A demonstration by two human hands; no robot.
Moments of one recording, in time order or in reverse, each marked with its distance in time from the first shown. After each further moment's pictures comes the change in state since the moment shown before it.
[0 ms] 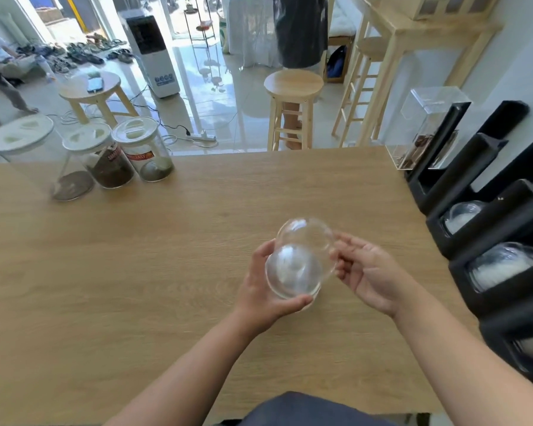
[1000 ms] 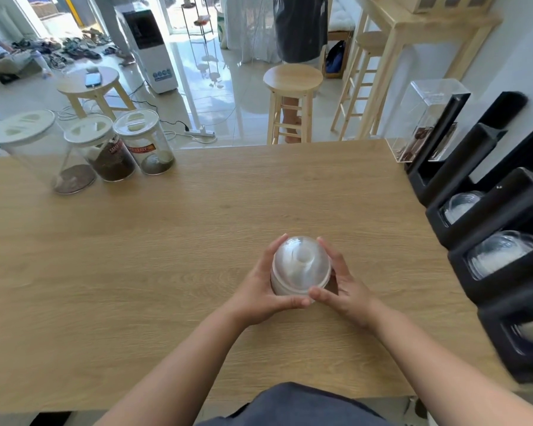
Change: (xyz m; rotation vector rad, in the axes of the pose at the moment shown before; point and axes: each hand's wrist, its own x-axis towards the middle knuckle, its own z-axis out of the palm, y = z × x) left_hand -0.003 -0.003 -0.012 -0.122 -0.286 -0.103; right_hand 0.003 0.071 -0.022 -0.956 -0.161 -0.305
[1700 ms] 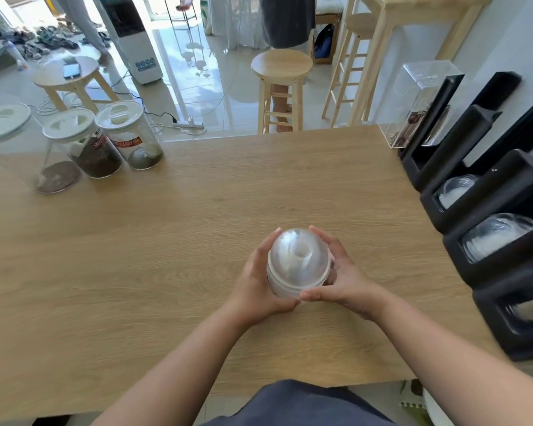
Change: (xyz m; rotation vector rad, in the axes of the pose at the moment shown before) left_hand -0.004 -0.015 0.005 0.200 0.145 0.121; right_hand 0.001 -0.013 0.003 0.328 -0.009 0.073
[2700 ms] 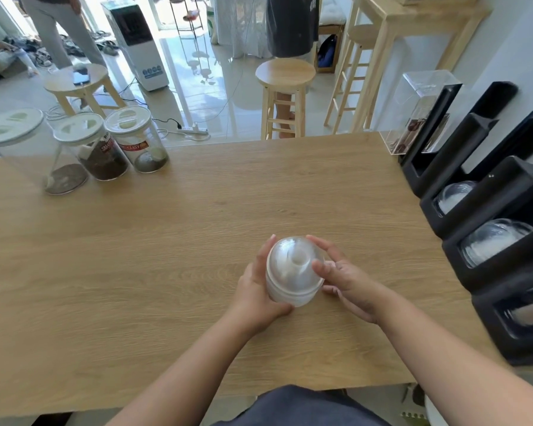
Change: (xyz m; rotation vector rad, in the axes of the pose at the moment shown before) left_hand -0.015 0.012 0.000 0.030 -0.007 -0.226; right_hand -0.002 -0.012 0.000 0.123 -0.034 0.230
